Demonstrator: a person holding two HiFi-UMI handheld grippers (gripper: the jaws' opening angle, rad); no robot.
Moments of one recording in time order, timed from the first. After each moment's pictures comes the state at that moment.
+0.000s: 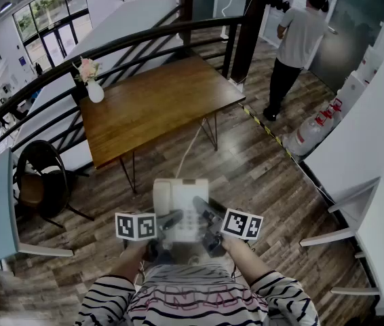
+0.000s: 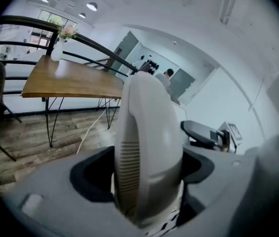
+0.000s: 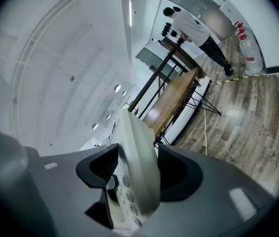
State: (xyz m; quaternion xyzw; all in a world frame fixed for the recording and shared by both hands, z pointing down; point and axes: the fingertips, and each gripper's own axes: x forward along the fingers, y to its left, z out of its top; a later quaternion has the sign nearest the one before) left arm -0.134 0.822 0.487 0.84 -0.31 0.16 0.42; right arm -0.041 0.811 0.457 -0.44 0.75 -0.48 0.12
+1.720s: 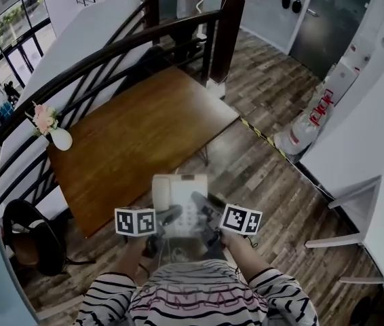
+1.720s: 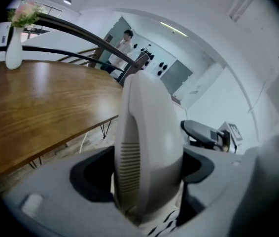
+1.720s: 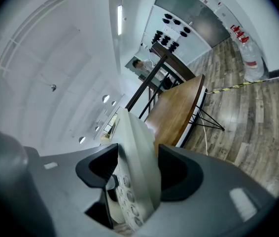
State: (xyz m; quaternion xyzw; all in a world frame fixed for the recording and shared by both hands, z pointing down) left arm -0.082 0.419 0.513 0.85 -0.24 0.20 0.42; right arm 0.012 0.422 0.483 -0.50 0.71 -0.48 0.15
